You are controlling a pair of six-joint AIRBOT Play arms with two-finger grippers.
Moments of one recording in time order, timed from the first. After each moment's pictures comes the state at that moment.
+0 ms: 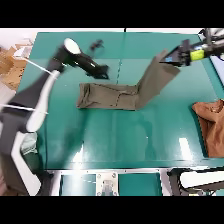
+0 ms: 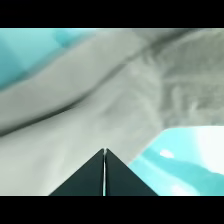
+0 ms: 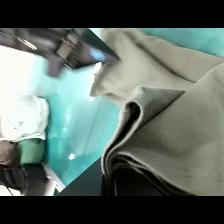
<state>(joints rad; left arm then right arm) -0.27 -1.96 2.07 0.94 -1.35 -1.39 -0.14 -1.57 1.81 -0.64 1.63 1.39</state>
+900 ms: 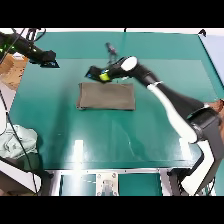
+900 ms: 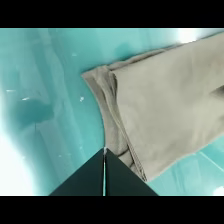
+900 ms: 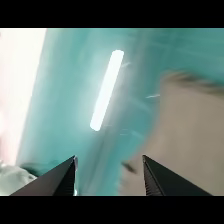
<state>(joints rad) 0.08 -1.78 2.03 1.11 -1.52 -1.28 0.43 -1.89 1.81 -0.72 0.89 1.54</state>
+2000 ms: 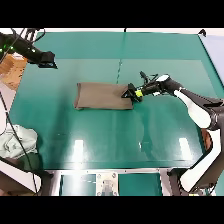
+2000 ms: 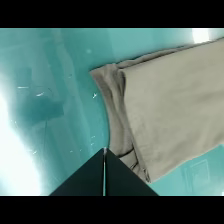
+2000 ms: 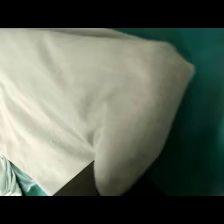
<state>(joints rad) 0.08 -1.78 2.03 1.15 -1.53 -1.28 0.11 -1.92 1.41 -0.54 1.08 1.33</state>
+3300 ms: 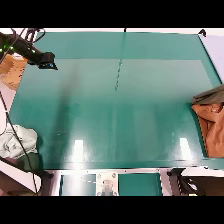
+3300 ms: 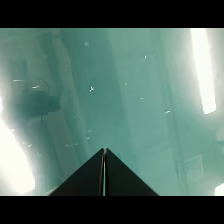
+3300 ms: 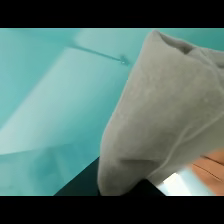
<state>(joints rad) 0.08 -1.78 2.03 1.15 -1.55 -1.31 -0.97 -1.50 1.85 -0.89 1.55 1.58</state>
